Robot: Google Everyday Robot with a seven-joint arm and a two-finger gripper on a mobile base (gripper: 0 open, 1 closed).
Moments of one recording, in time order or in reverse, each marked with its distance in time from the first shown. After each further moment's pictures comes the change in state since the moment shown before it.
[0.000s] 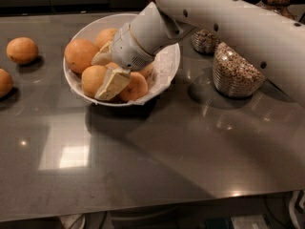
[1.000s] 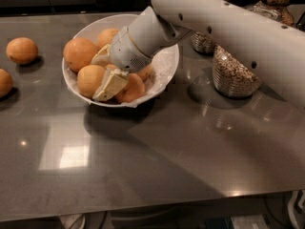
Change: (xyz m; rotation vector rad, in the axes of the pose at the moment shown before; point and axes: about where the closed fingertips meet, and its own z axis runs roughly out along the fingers) arm 0.008 -0.004 0.012 -0.021 -0.008 0.012
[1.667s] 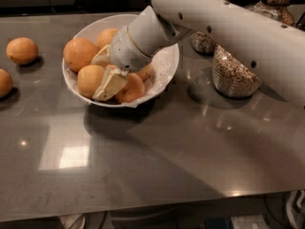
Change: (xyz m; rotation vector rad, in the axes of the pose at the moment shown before) arm -0.002 -0.001 -0.002 0.000 0.000 0.000
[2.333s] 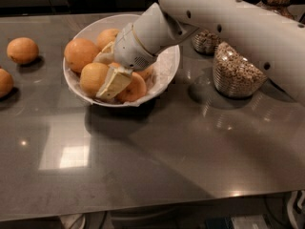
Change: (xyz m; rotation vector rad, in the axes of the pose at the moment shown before) arm -0.002 0.003 -0.018 0.043 0.005 -0.002
